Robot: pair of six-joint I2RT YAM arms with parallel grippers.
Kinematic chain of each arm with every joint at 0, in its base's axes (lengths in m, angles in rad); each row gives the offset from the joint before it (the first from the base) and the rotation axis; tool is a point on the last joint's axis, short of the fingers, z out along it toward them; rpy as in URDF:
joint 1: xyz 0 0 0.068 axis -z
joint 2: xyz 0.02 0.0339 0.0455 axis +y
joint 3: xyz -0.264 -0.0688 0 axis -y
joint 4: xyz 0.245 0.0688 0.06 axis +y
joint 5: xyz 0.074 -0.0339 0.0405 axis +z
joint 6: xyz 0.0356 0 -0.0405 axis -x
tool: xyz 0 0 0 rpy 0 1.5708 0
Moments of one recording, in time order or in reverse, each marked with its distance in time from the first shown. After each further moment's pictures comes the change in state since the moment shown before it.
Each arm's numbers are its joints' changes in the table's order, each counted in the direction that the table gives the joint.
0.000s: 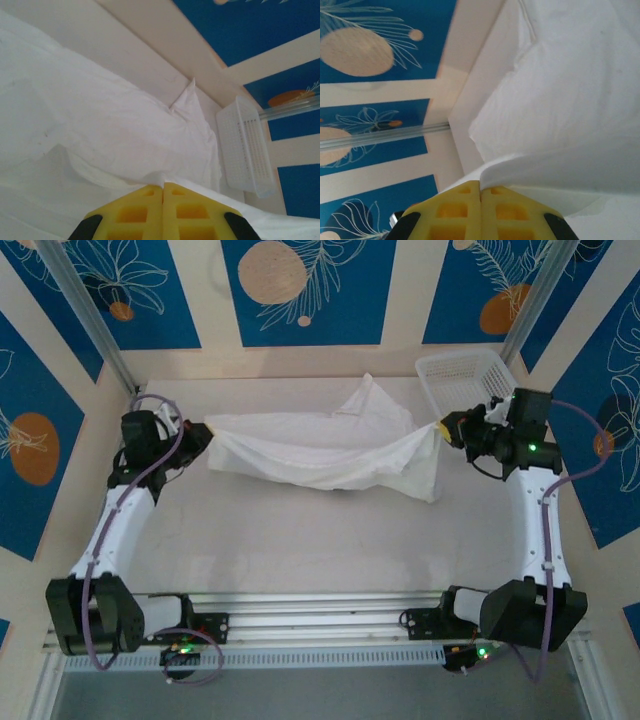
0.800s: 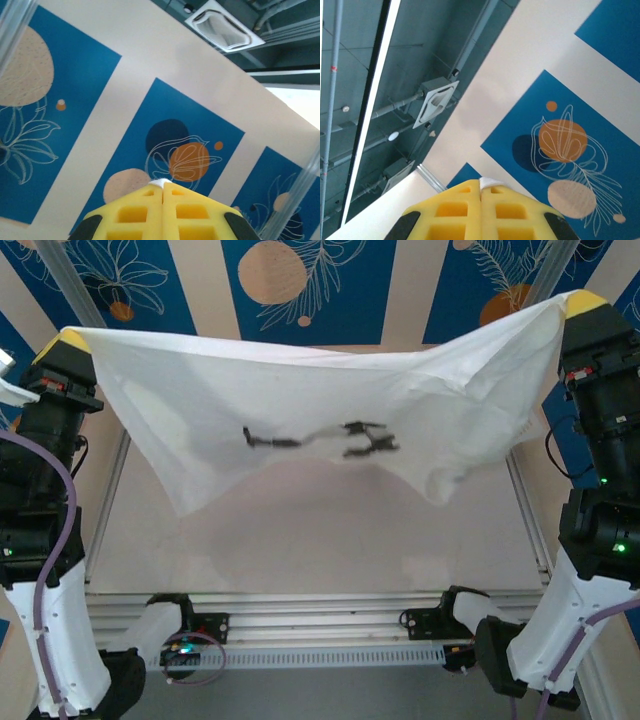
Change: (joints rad) left arm 0.000 -0.202 0.840 0.249 0.407 -0.131; right arm 0.025 -0.115 0.832 -0.190 -0.295 -0.176
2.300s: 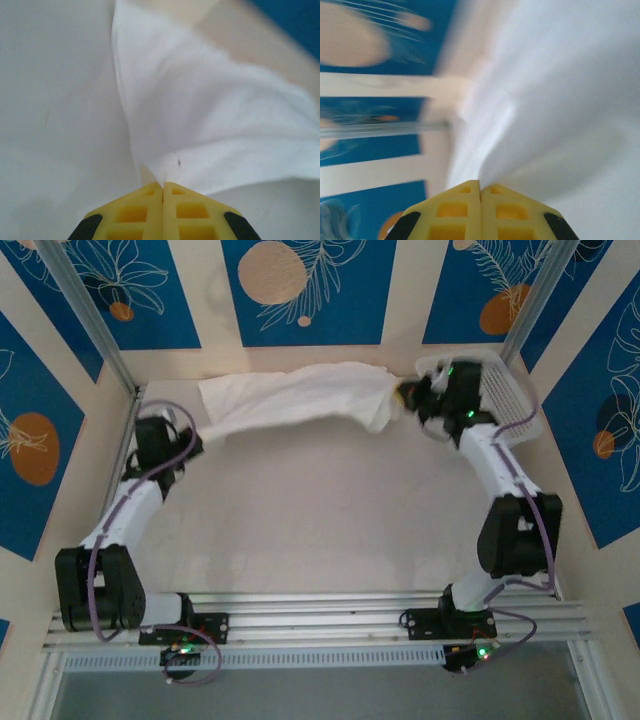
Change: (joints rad) left arm 0.000 0.365 -0.986 -0.393 -0.090 -0.050; right arm -0.280 0.544 -0.910 -0.361 0.209 0.082
